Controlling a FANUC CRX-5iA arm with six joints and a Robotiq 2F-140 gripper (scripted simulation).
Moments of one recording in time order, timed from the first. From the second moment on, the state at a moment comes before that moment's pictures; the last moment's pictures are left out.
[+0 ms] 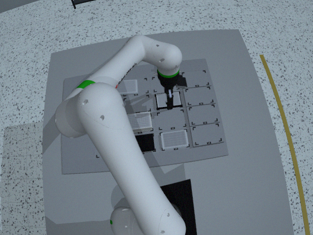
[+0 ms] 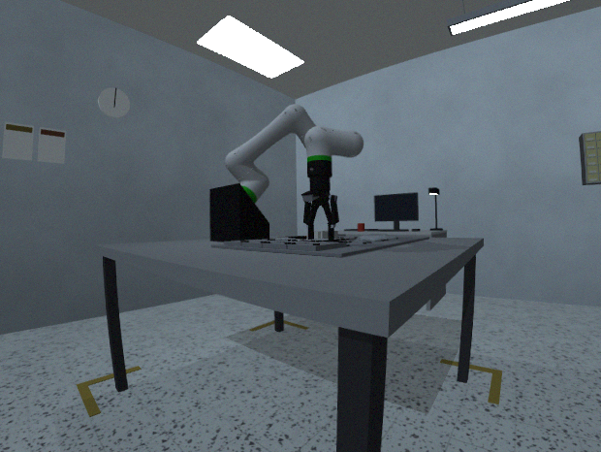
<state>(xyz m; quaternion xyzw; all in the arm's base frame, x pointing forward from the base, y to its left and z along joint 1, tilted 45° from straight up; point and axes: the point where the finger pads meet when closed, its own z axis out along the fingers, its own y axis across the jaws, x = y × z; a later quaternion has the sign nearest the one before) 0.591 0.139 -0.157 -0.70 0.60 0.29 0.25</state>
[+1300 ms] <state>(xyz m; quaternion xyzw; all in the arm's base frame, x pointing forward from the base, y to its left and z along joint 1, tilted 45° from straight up) 0.590 0.139 -0.157 -0.70 0.60 0.29 0.25</state>
